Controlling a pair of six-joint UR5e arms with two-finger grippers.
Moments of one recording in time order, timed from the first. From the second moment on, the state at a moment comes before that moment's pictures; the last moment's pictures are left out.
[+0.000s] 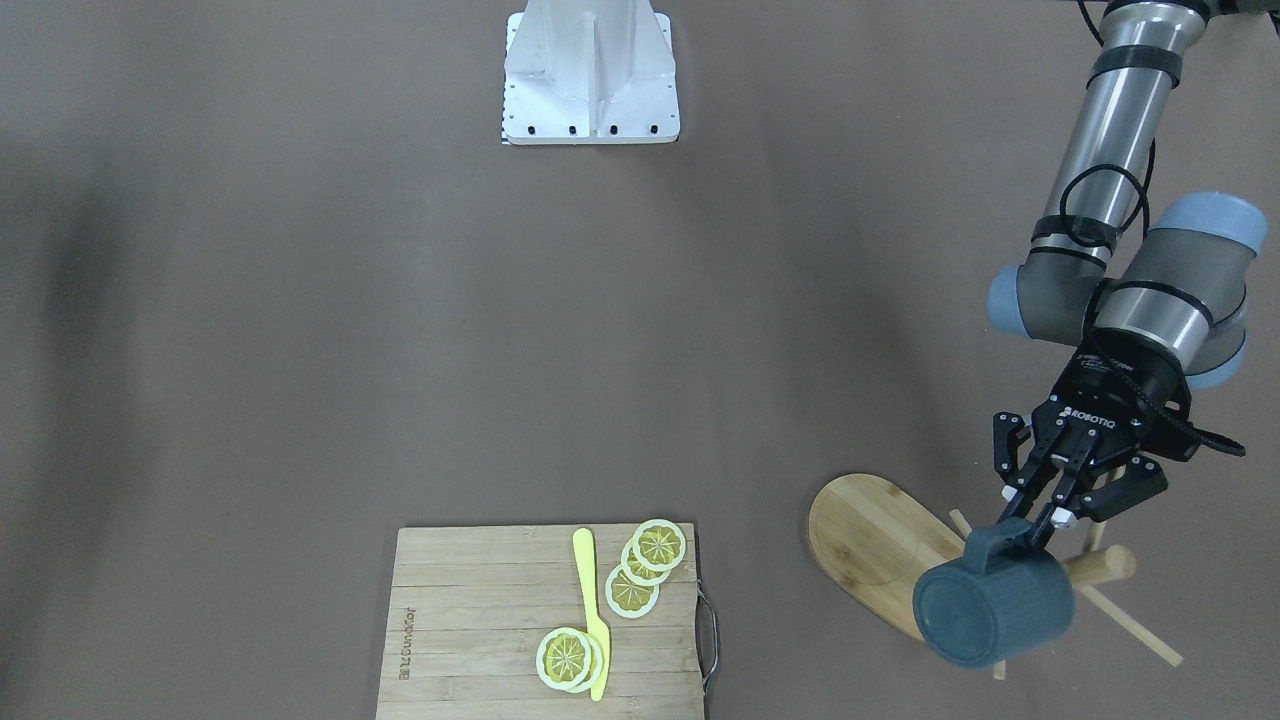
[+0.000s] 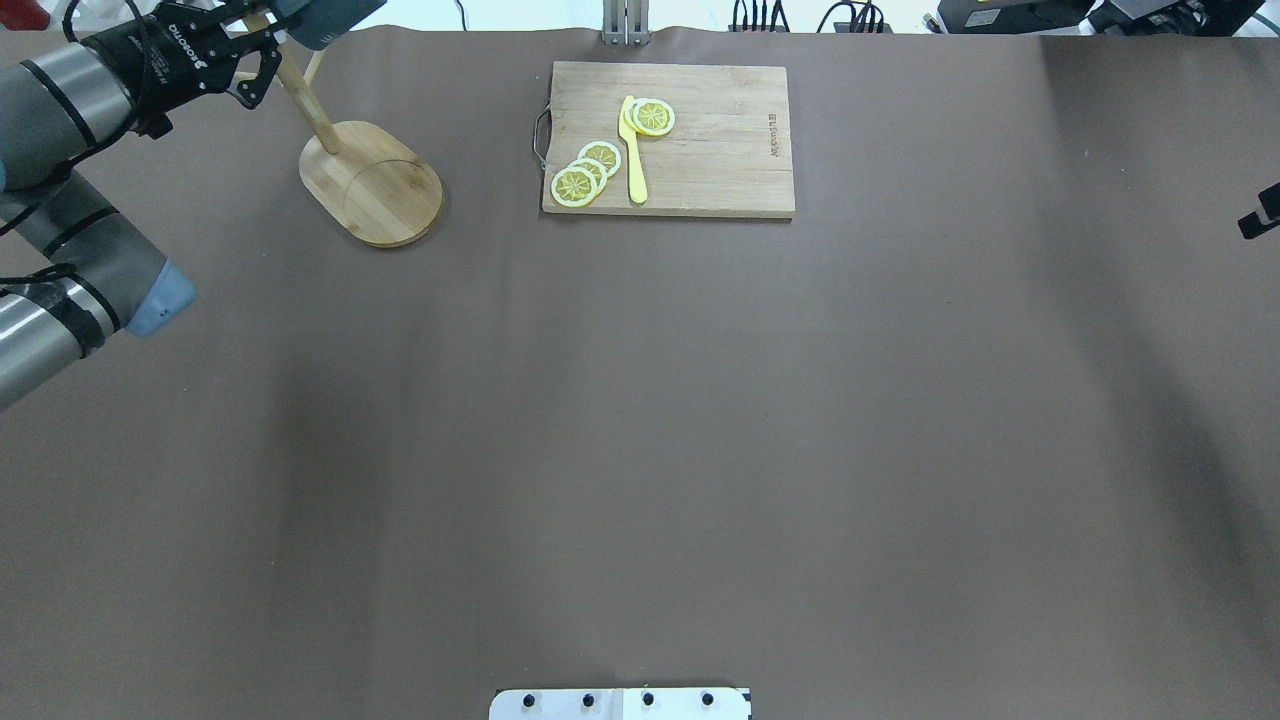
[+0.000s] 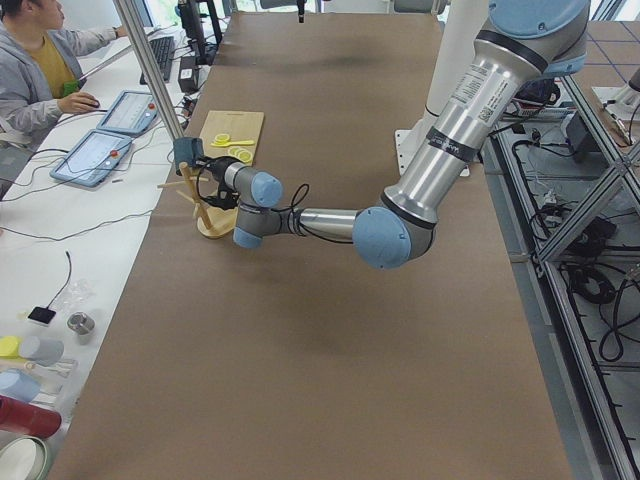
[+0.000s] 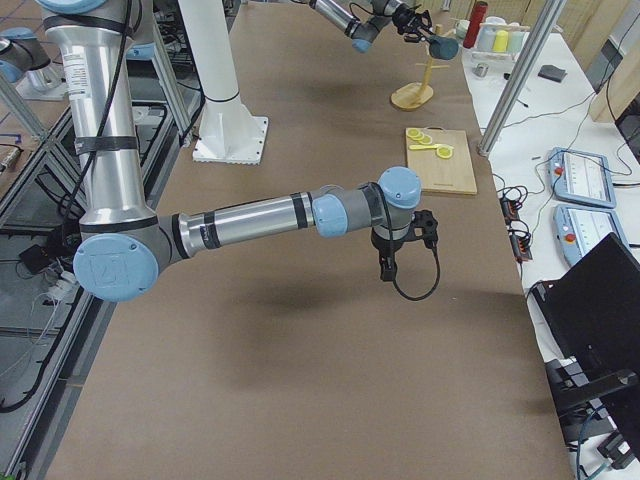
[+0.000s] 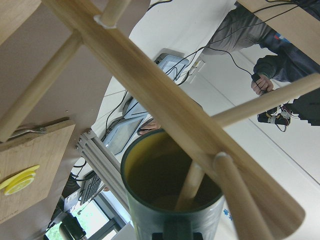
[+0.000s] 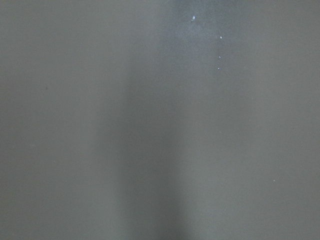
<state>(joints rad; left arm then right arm) -1.00 -2.11 -1.01 -3.45 -1.67 -3.00 1.39 -1.48 1.72 -1.54 2.40 0.20</state>
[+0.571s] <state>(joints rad) -1.00 -2.08 -1.02 -3.48 -1.69 -3.00 1.39 -1.48 1.72 -1.54 2.40 0.20</state>
